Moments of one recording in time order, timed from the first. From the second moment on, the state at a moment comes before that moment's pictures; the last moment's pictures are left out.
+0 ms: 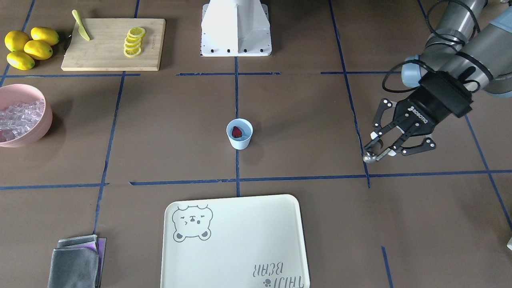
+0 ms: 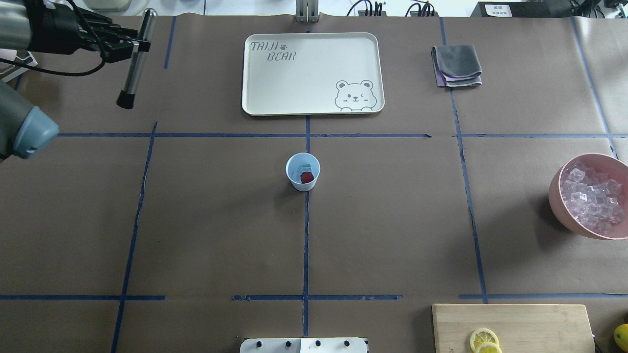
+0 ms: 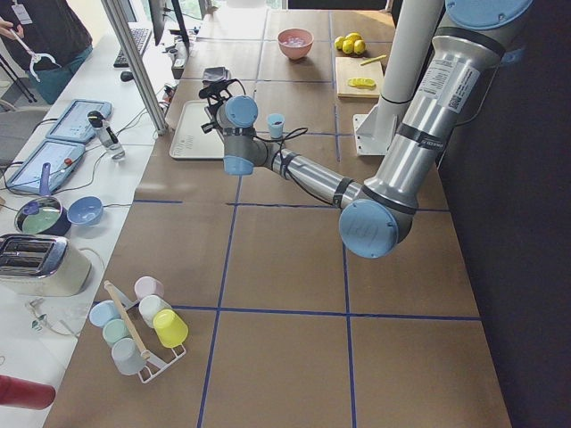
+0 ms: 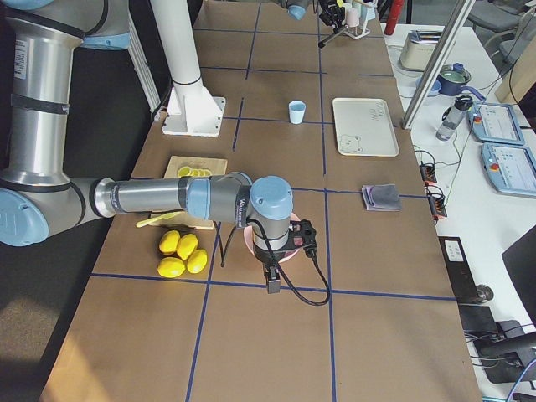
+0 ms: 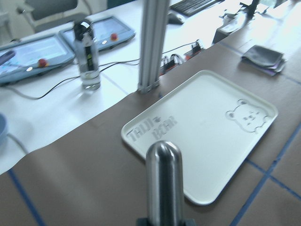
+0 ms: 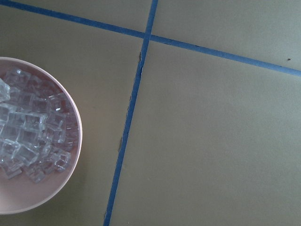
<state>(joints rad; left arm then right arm) -1.04 -2.01 -1.51 -2.90 -2.16 -0.48 1.65 -1.76 1.88 -1.76 2.25 -0.31</state>
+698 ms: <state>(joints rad) -0.65 -2.16 -1.35 -3.51 -1.69 -0.48 1.65 -1.76 1.87 -1.76 2.30 -0.31</state>
